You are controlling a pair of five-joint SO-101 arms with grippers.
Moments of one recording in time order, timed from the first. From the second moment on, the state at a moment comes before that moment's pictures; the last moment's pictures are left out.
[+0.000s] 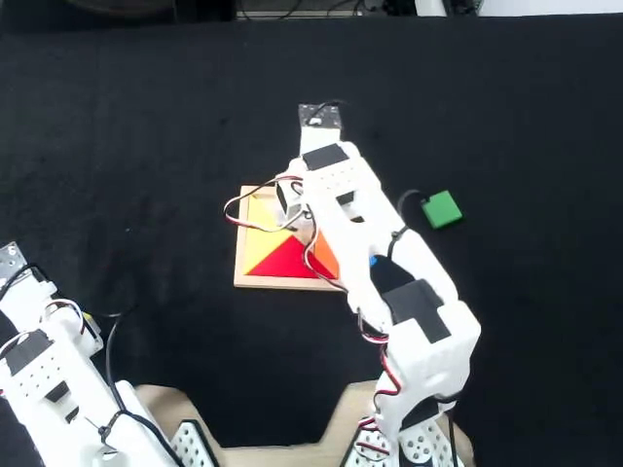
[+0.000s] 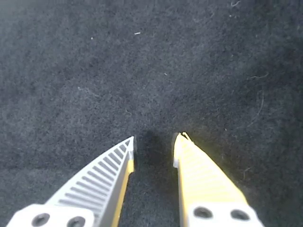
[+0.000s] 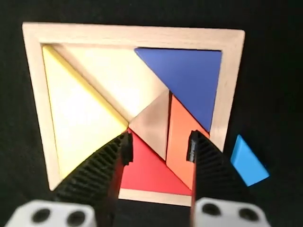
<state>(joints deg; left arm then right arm) -49.1 -53.7 78.8 50.9 -8.2 -23.0 16.7 5.9 68.8 -20.5</state>
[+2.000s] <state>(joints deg) -49.1 -53.7 78.8 50.9 -8.2 -28.7 33.6 -9.4 65.0 -2.2</state>
